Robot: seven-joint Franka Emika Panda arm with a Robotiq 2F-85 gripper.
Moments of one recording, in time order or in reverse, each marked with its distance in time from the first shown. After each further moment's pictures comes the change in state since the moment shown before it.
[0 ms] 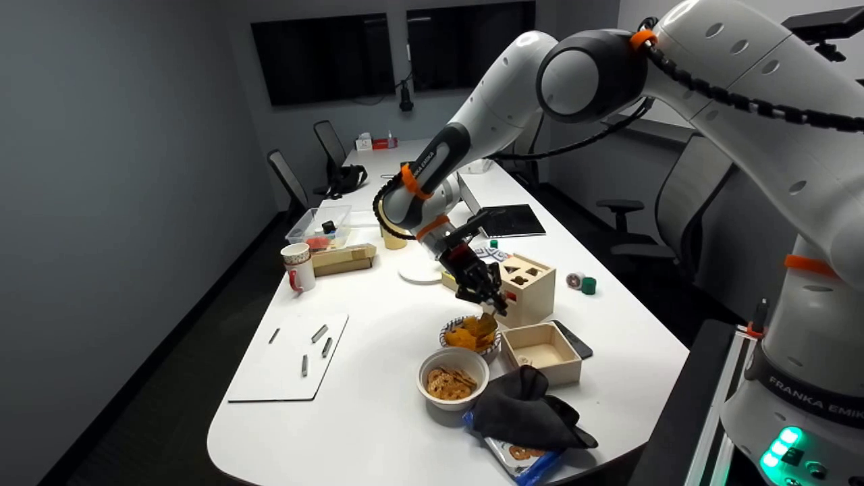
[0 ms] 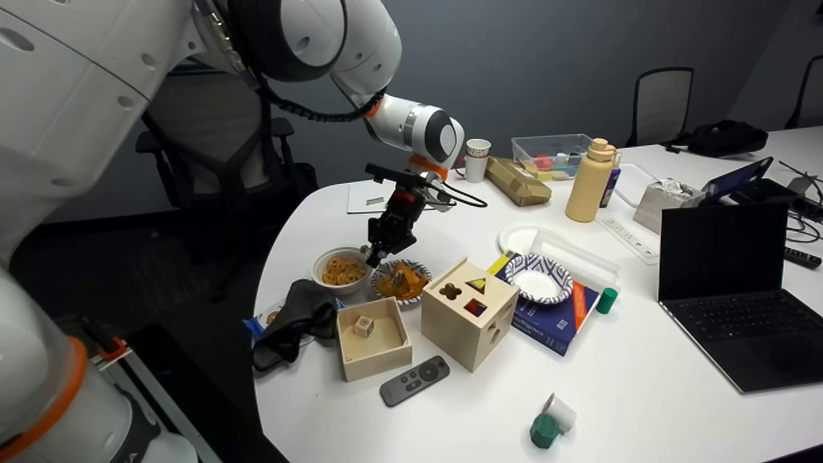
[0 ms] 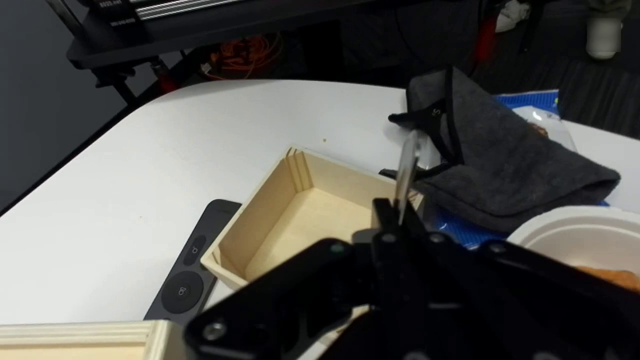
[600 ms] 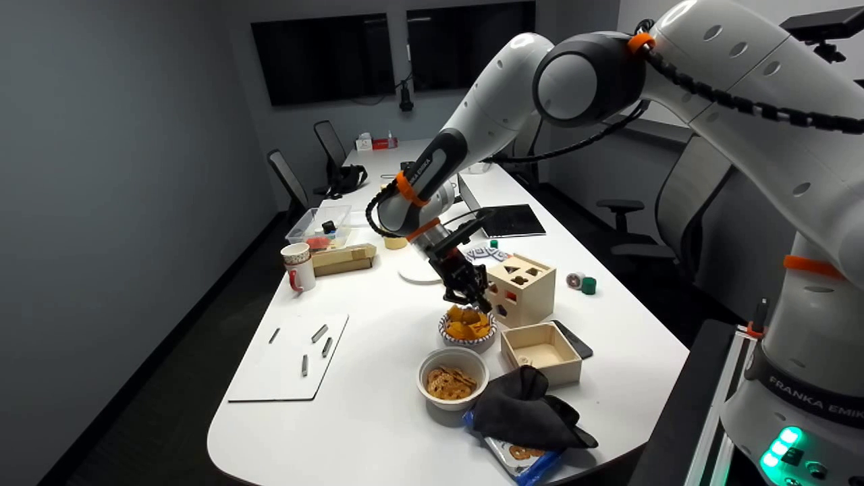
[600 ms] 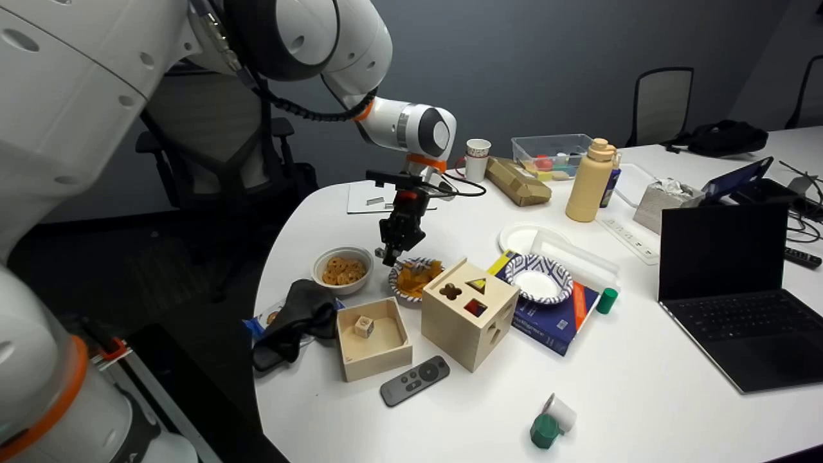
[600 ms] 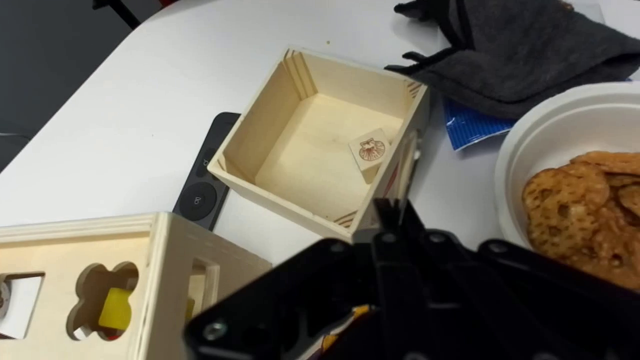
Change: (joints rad) arm 0.044 0.007 -0.020 0.009 -0.058 0.178 0.080
